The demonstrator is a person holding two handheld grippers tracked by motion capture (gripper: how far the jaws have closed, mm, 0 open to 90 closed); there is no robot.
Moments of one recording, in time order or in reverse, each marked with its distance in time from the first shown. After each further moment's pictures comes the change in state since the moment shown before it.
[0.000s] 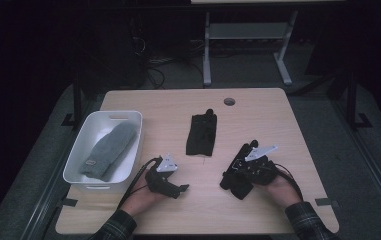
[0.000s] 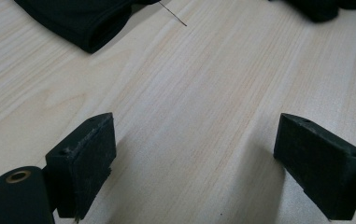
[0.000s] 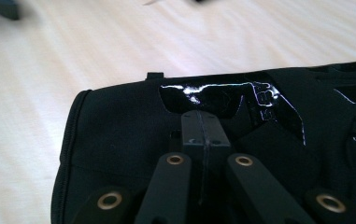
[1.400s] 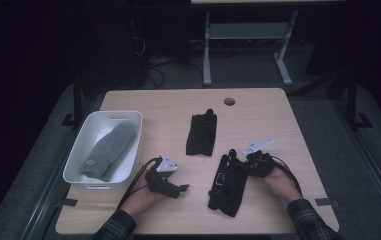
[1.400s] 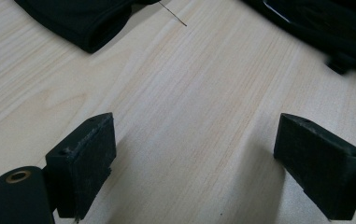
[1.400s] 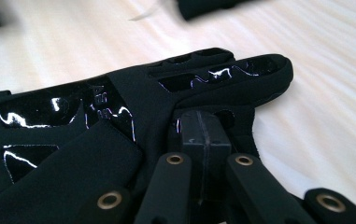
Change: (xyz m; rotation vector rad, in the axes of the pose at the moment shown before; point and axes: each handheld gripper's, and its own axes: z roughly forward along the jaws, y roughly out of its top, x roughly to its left) left arm 0.000 0.000 0.000 0.002 0.003 0.002; right arm -0.021 0.012 0.014 -0.022 0.041 -0.073
